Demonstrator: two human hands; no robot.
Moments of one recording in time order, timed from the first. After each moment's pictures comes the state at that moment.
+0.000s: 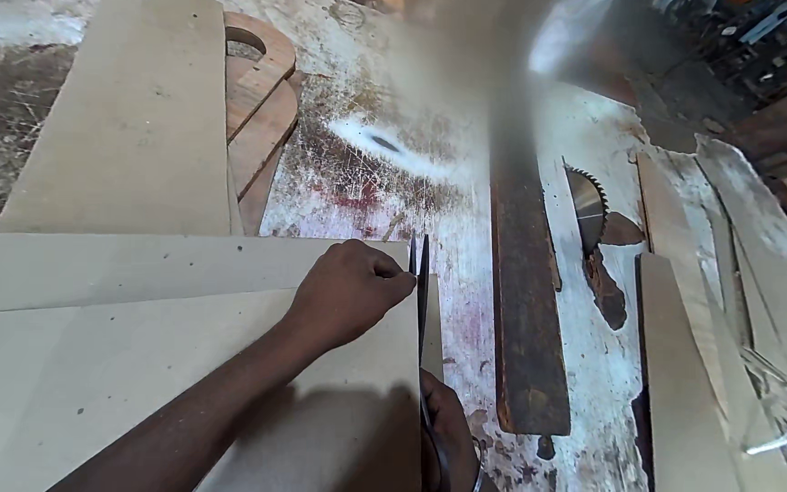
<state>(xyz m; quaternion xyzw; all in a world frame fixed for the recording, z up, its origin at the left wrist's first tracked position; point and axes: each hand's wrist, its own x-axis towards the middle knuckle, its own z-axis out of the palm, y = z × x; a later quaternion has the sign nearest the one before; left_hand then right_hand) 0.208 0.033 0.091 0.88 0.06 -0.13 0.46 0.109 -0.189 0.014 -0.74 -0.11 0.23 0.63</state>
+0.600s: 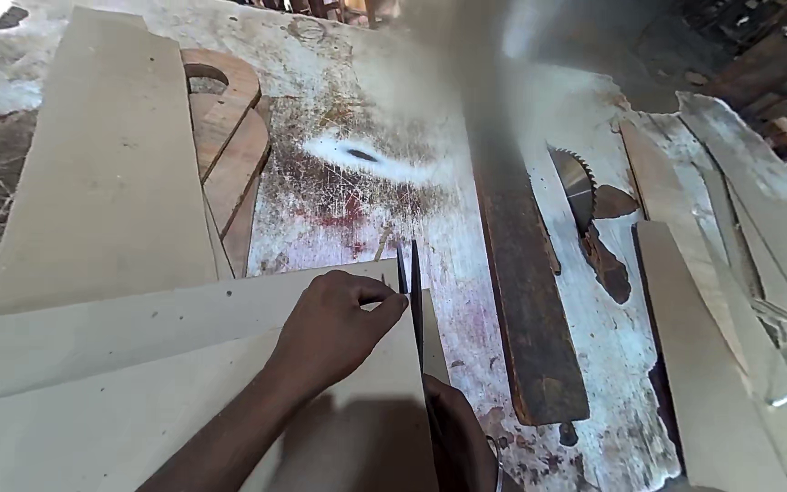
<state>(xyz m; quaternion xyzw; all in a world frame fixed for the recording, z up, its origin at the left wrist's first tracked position) 0.200 0.035 0.090 0.88 0.02 -0.10 0.46 0.114 -0.181 0.015 -0.75 -0.14 0.19 0.62</state>
